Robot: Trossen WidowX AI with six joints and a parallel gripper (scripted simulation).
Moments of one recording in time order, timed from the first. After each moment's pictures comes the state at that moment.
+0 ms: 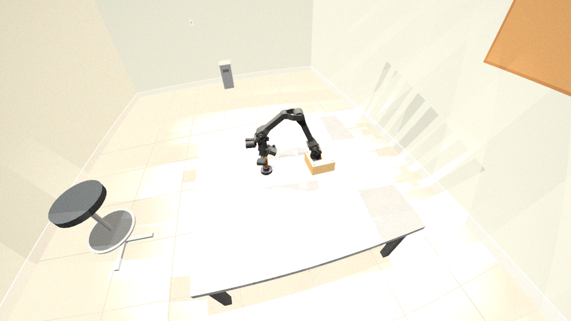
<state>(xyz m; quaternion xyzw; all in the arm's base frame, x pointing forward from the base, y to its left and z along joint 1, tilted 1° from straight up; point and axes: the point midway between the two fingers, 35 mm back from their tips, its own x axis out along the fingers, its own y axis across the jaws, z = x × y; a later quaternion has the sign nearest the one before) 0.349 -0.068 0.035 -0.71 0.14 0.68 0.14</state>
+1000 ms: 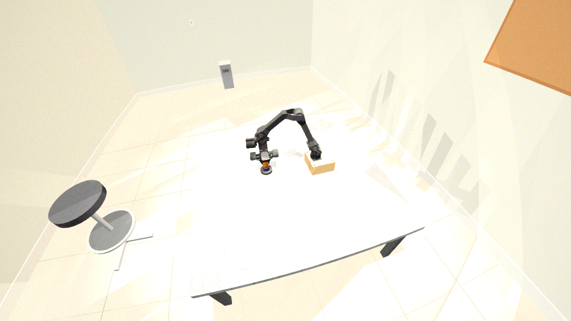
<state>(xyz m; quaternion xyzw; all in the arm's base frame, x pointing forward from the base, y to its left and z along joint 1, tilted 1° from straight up) 0.347 -0.067 0.034 -0.47 0.53 0.45 0.54</state>
